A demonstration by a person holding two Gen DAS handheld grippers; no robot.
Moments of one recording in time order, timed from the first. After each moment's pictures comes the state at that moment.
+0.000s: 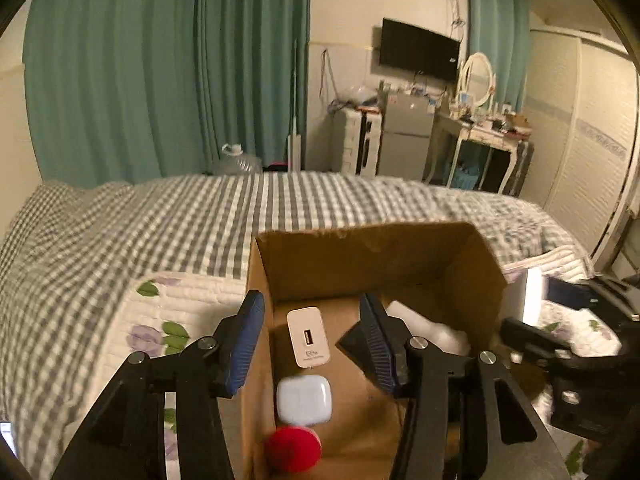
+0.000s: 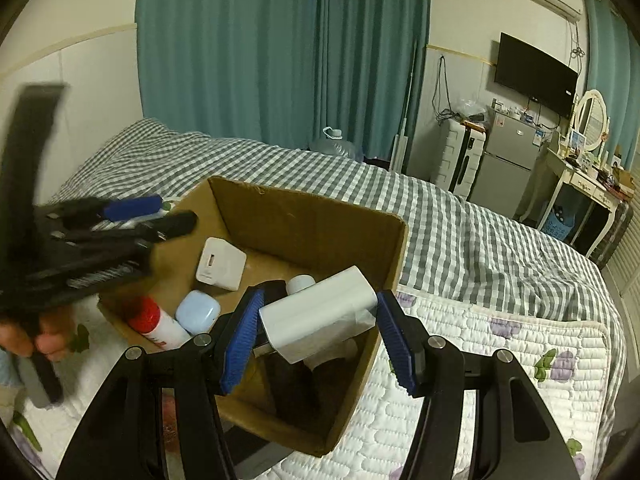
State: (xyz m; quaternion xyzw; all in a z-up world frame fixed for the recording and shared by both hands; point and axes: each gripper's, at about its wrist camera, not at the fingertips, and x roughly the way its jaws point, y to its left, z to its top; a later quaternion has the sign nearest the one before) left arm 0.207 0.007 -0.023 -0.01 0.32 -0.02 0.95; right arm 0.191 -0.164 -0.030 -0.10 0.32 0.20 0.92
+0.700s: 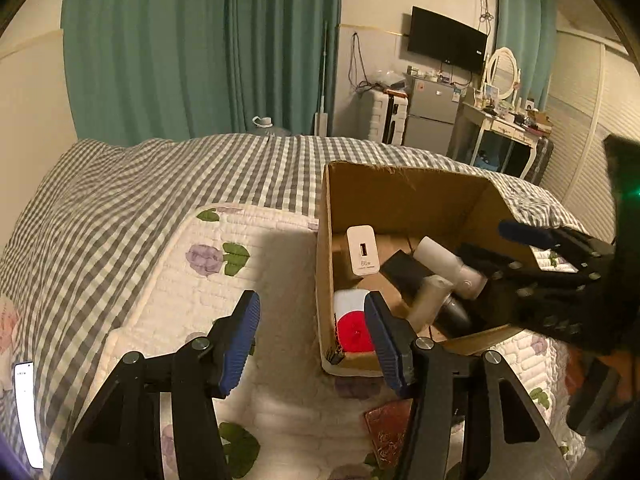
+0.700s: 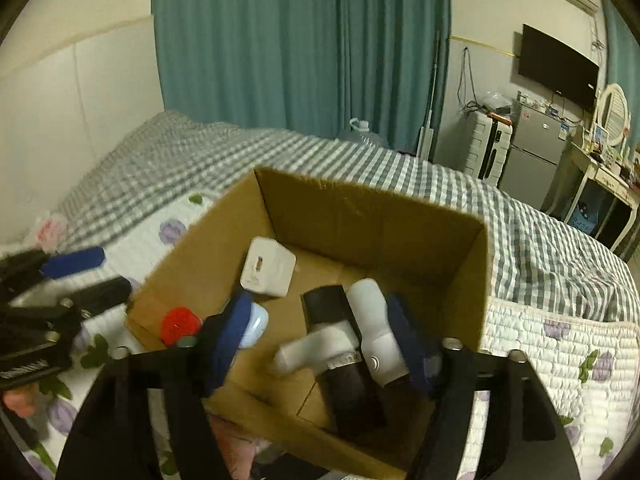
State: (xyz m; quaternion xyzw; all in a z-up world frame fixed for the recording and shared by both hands) left arm 0.142 0.045 -0.040 -0.03 0.35 0.02 0.93; right arm 0.192 -0.131 -0.039 -0.07 0.32 0.24 0.92
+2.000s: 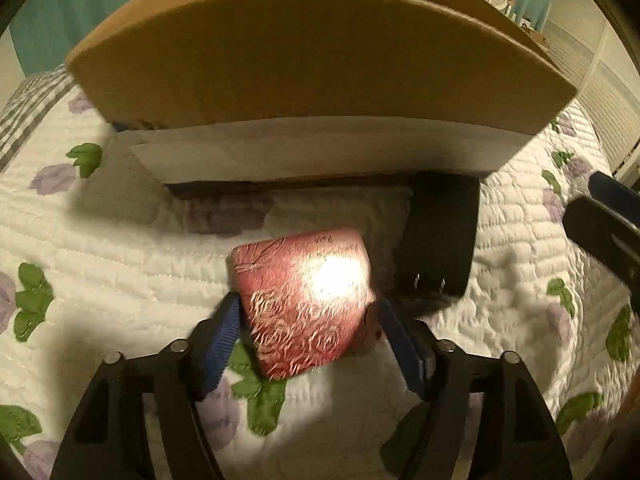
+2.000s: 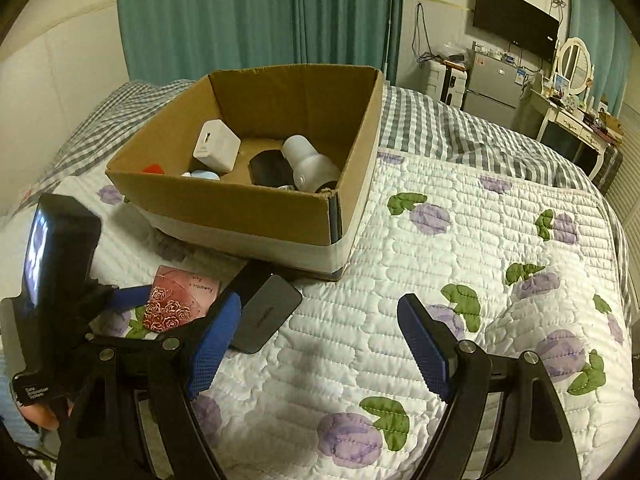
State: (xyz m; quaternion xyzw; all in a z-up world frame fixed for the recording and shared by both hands) left arm 0.126 -0.049 -0.175 -0.01 0.52 -0.02 0.86; right arm 0.112 -0.200 -0.102 -0.08 0.41 0.16 0.90
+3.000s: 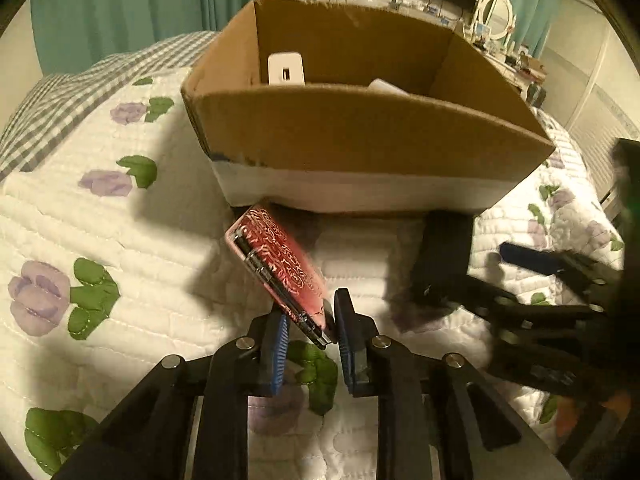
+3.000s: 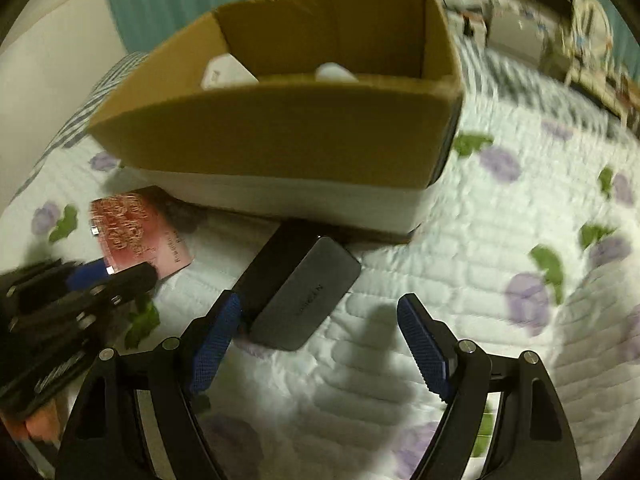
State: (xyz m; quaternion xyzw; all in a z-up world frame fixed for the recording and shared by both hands) left arm 0.080 0.018 -0.141 -0.04 0.47 -0.02 0.88; right arm 0.143 -0.164 -0.154 -0.02 0.49 0.18 0.85
